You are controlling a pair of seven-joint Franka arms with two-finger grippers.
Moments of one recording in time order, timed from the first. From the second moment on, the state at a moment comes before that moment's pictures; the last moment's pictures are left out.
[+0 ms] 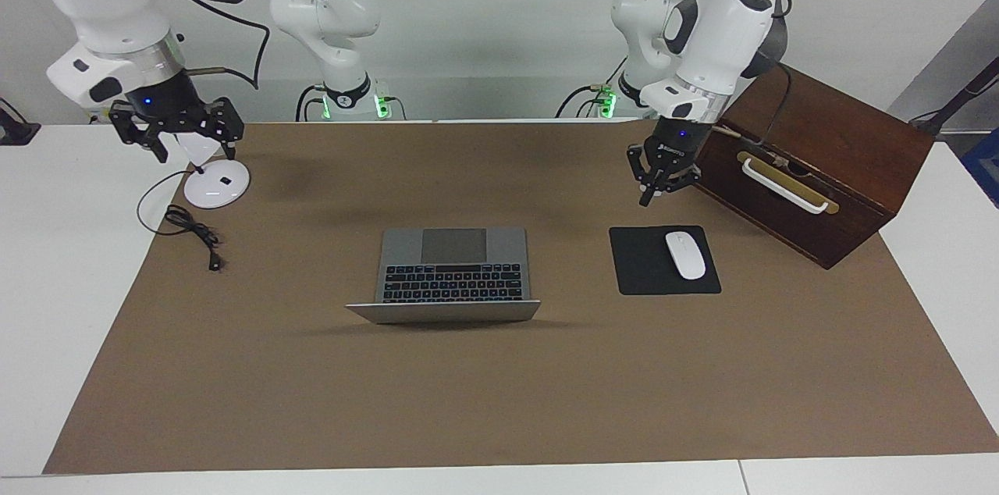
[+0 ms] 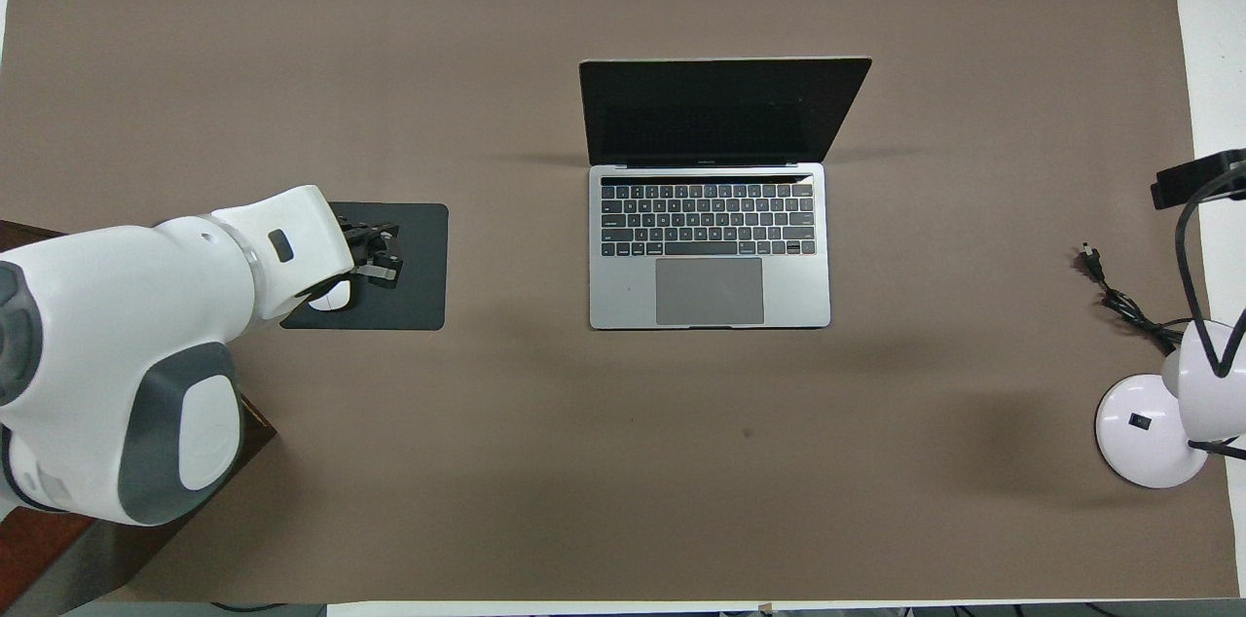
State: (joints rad) left arm -0.31 -0.20 0.02 -2.19 -0.19 2.32 0.32; right arm -0.09 -0.05 0.02 -1.71 -0.10 1.64 -0.20
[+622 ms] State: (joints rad) left arm -0.14 -0.20 0.02 -2.02 -0.13 2.03 0.32; right arm -0.07 -0.13 0.04 -1.80 -0.10 1.75 -0.32
